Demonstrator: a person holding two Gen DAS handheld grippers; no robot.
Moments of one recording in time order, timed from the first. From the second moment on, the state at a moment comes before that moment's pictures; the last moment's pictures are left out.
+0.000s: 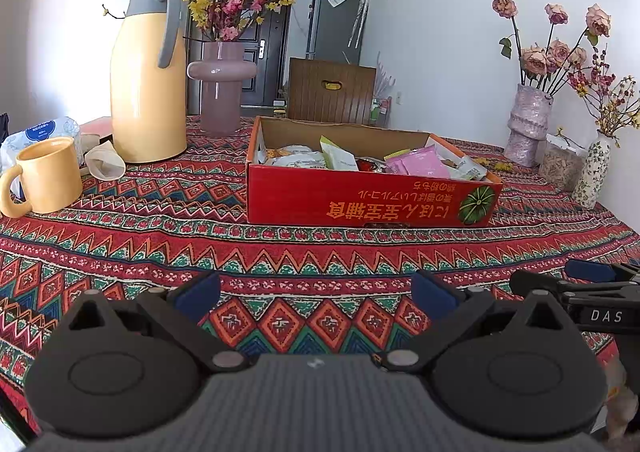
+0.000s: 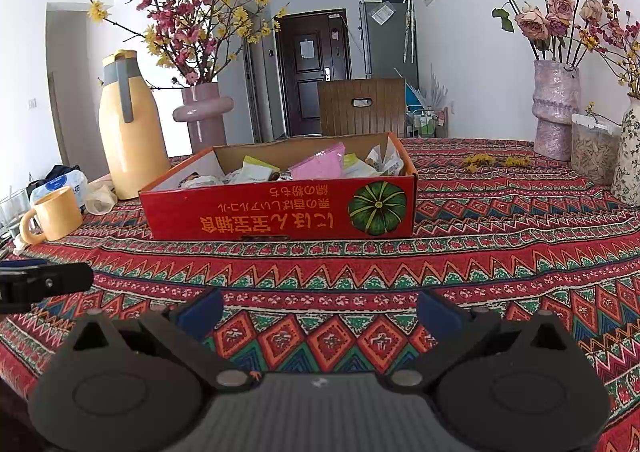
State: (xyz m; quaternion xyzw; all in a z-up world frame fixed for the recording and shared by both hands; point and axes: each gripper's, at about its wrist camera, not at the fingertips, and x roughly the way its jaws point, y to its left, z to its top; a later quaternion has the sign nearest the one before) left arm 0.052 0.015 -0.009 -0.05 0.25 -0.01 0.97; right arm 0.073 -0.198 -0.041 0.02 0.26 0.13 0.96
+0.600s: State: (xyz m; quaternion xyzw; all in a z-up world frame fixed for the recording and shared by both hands) left arm 0.050 0.014 -0.008 -0.05 0.24 -0.01 0.97; right arm 0.073 -0.198 -0.040 0.02 0.26 0.13 0.96
